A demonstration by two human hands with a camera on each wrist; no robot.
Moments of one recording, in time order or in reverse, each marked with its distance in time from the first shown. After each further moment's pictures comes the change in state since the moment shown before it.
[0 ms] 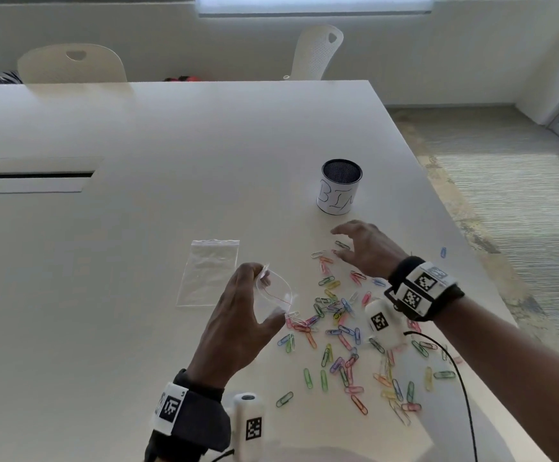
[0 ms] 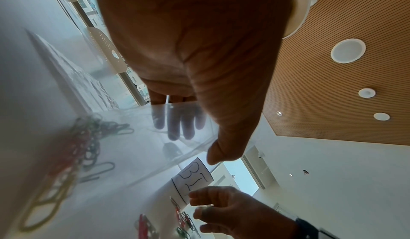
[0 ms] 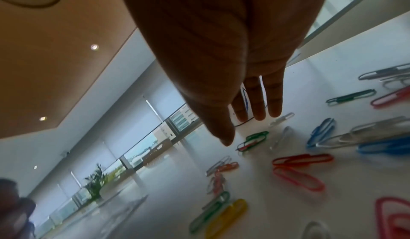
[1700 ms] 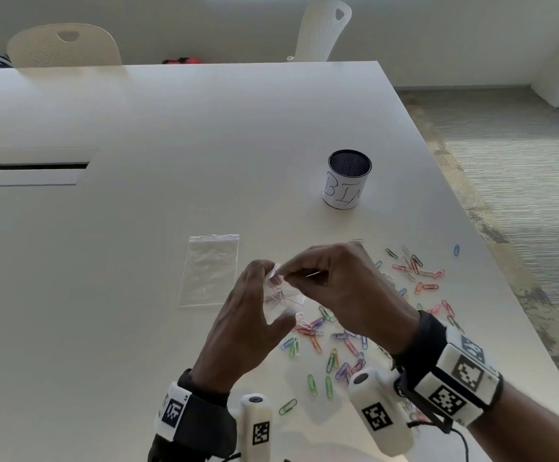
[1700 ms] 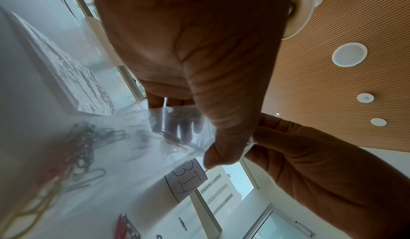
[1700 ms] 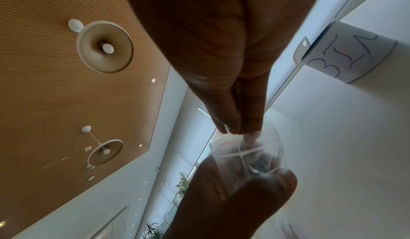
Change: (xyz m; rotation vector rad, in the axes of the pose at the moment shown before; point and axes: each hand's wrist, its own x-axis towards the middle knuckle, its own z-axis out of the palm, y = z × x) left_hand 0.012 0.006 0.002 -0.020 -0.082 -0.071; right_hand -0.077 -0.110 -0.010 0.554 0.072 -0.267
